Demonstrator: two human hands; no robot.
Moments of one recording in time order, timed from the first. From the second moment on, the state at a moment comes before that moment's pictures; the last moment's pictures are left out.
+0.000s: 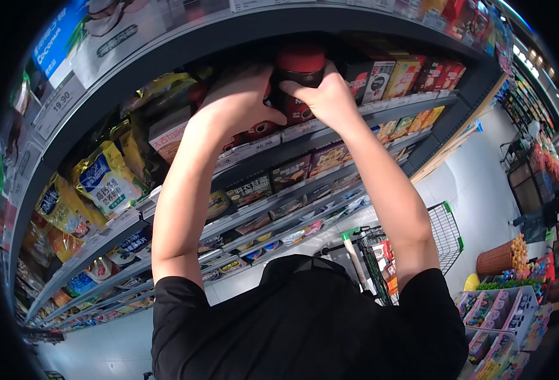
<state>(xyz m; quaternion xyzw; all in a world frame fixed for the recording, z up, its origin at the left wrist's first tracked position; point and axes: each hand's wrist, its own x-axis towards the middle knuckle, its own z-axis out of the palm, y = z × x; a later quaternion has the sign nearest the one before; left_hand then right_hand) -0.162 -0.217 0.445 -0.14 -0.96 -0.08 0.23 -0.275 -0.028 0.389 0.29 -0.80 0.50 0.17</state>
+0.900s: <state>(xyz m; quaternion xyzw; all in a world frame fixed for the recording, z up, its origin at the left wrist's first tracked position) -0.134 0.053 0.086 -0.56 -0.80 -0.16 -0.13 0.115 0.302 0.044 -0.24 -0.92 0.29 0.11</state>
